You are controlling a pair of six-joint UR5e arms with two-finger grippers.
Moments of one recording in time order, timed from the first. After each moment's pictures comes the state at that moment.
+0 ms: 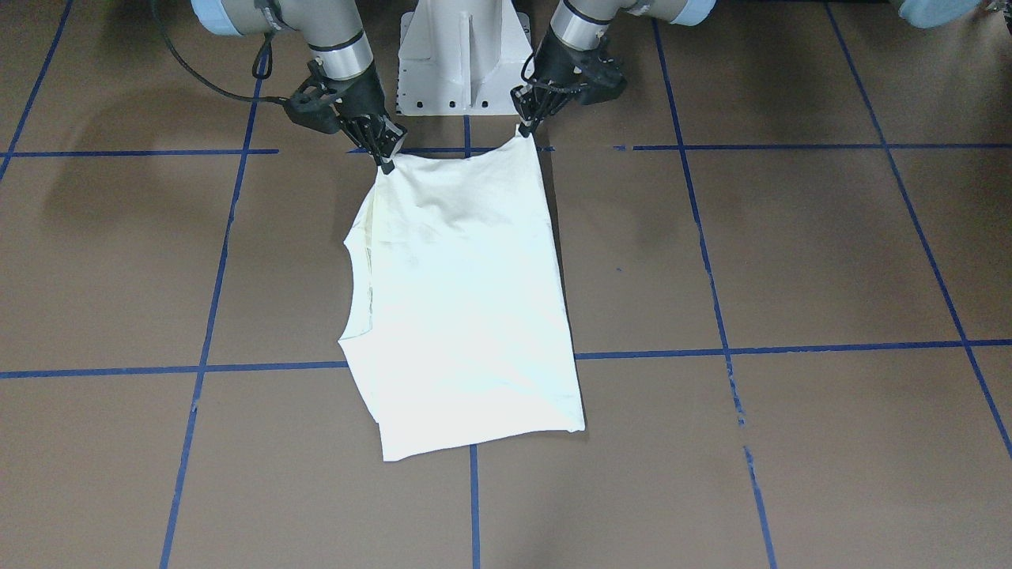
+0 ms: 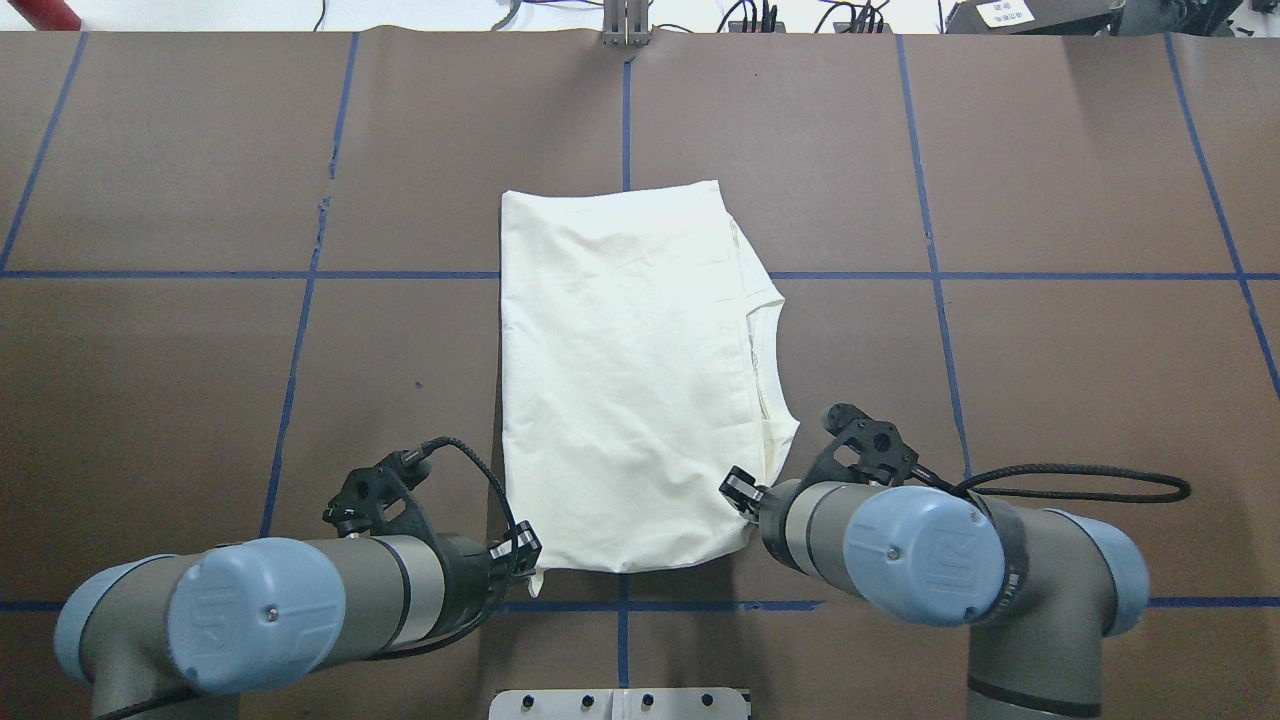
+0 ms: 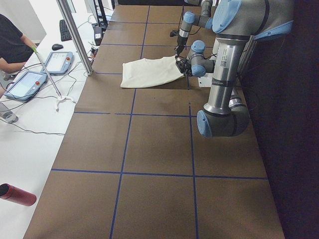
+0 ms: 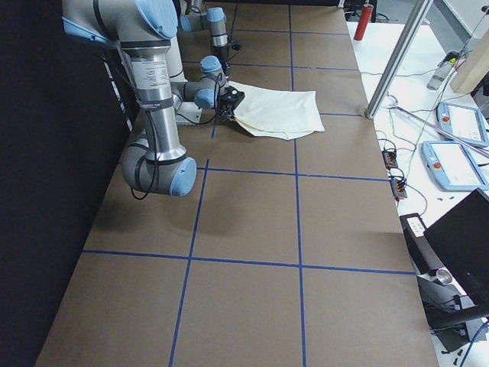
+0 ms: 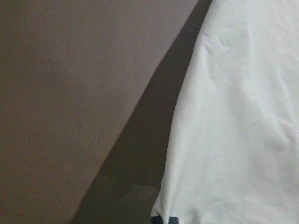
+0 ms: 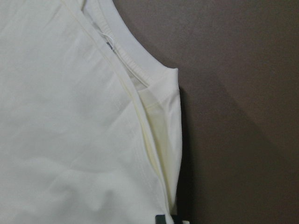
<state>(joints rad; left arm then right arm) -0.16 -1.88 -2.12 -1.87 -1.57 -2.04 0.23 -1.30 2.09 -1.39 1.52 2.04</state>
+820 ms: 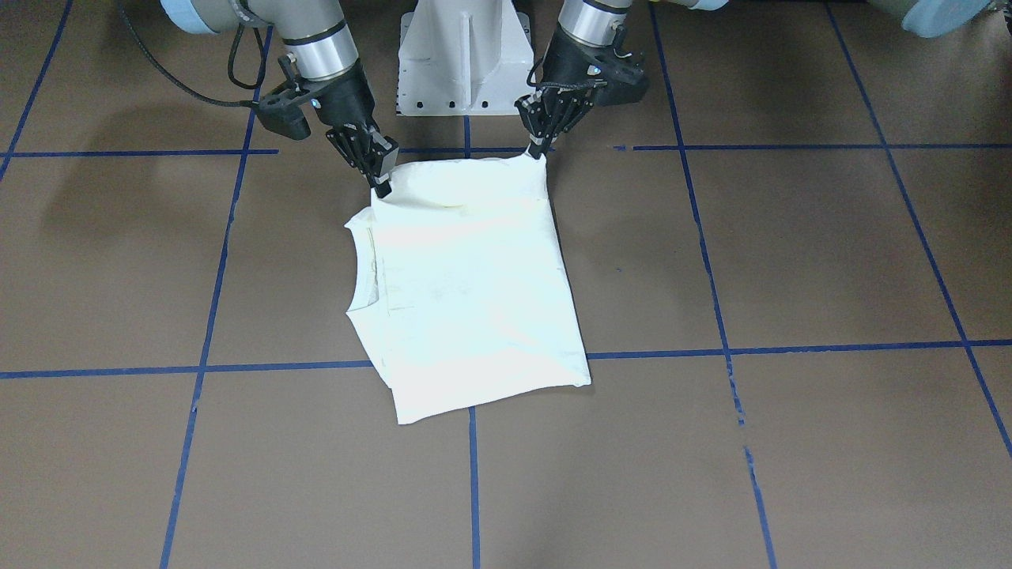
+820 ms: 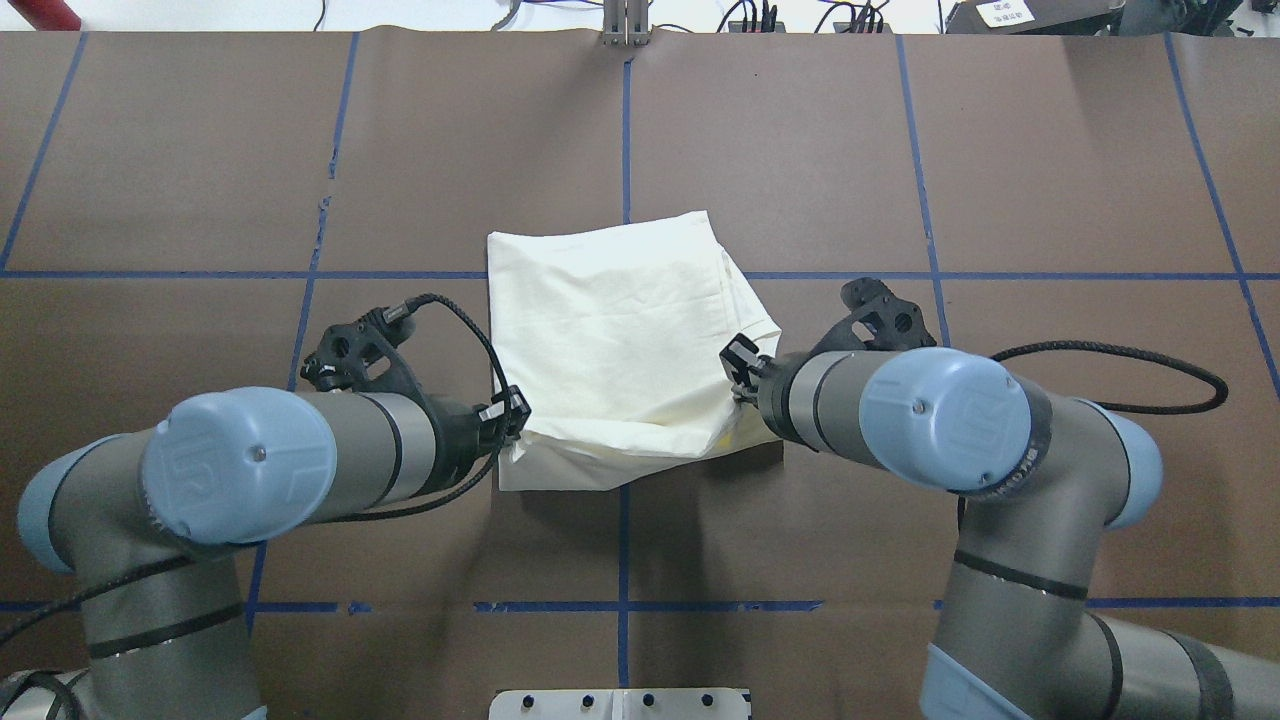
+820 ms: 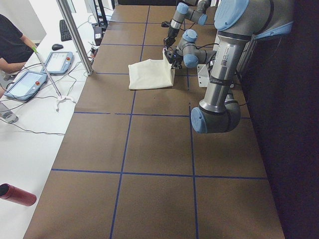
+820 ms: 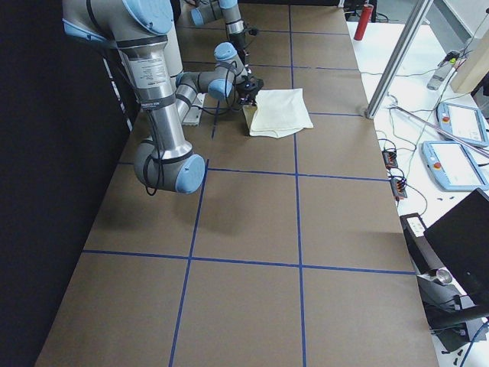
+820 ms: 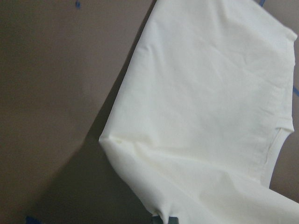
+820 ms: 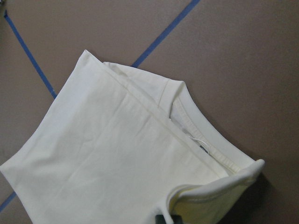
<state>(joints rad) -0.38 -1.98 -2.09 -1.74 -1.58 -1.86 0.43 -1.17 2.01 -1.38 1.56 2.05</state>
